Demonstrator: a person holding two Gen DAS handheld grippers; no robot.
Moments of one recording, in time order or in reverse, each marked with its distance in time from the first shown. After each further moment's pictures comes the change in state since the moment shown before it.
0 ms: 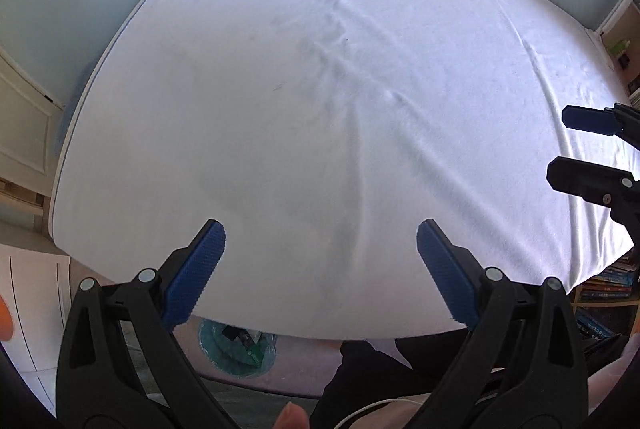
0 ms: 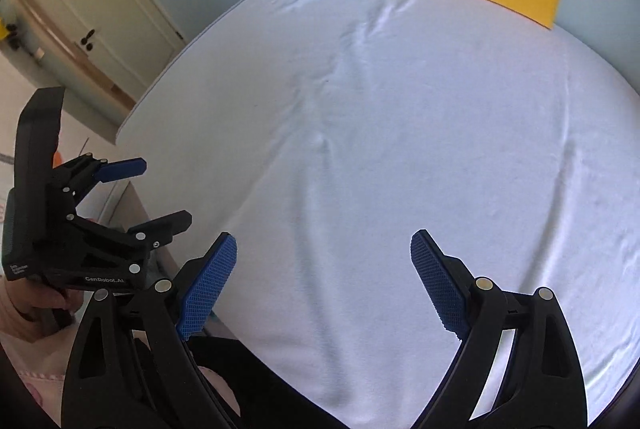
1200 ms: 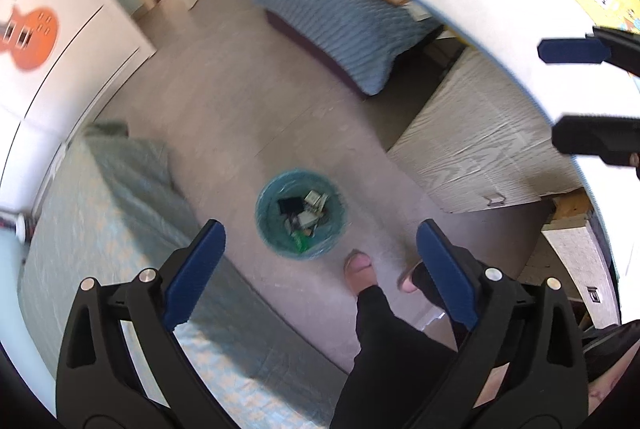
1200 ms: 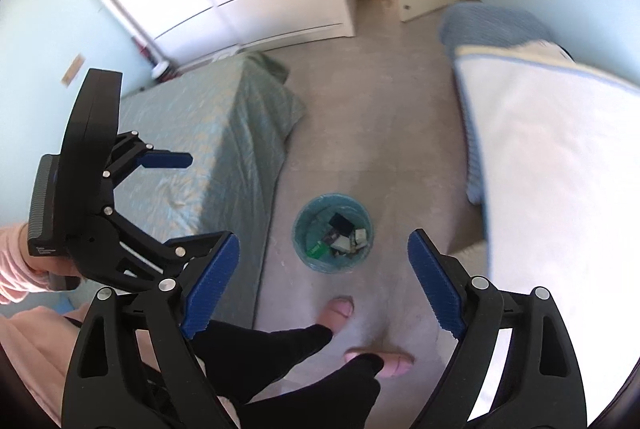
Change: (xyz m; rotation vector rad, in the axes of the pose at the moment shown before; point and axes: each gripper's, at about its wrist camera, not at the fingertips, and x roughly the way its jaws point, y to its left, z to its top) left arm -0.067 0.182 -0.277 -0.684 0.077 0.220; right arm 0.088 0.340 -0.027 -0.903 0.252 0.449
